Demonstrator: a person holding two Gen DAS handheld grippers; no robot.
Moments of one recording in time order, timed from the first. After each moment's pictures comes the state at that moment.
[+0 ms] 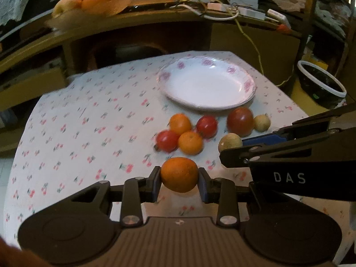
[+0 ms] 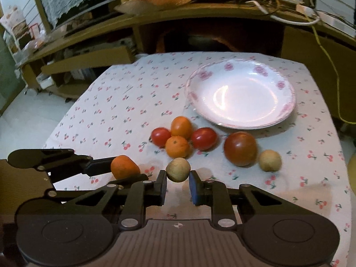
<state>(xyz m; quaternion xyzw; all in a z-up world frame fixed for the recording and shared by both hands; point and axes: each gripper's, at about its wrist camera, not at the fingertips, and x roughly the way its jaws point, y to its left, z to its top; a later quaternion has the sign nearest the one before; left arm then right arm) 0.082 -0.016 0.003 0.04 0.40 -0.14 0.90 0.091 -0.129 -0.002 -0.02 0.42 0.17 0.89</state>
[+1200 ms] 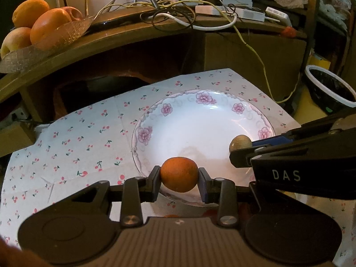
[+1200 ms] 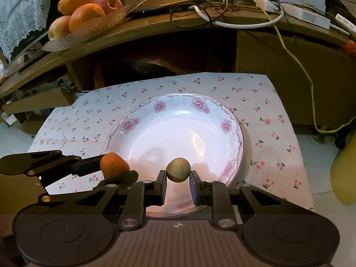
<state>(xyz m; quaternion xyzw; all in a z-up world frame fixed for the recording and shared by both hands) 0.202 -0.064 0.004 0.08 0.39 -0.16 0.90 0.201 -0.185 0.004 0.02 0.42 0.10 0.90</state>
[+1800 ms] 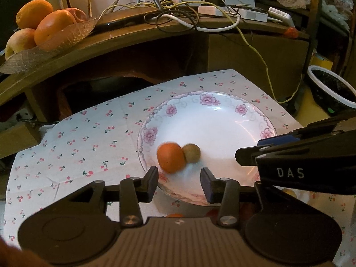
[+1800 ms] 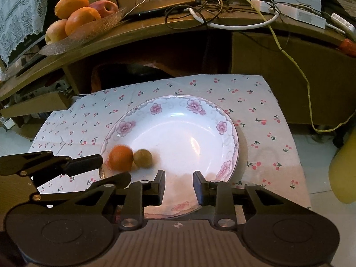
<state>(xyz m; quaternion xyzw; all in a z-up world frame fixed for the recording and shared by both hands) 0.201 -0.060 0.009 0.08 0.39 -0.15 0.90 0.200 -0.188 0.005 0.02 0.41 0.09 0.91</state>
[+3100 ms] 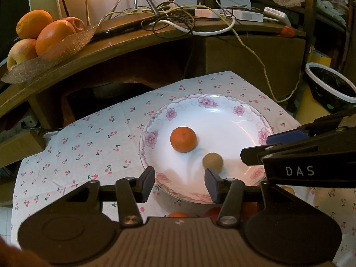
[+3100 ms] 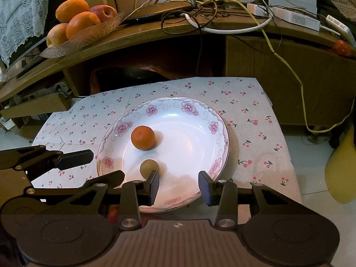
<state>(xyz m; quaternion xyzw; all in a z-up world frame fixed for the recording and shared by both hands) 0.193 -0.062 0.016 0.10 0.38 -0.15 0.91 0.191 -0.196 0.009 0.02 0.40 0.08 0.91</state>
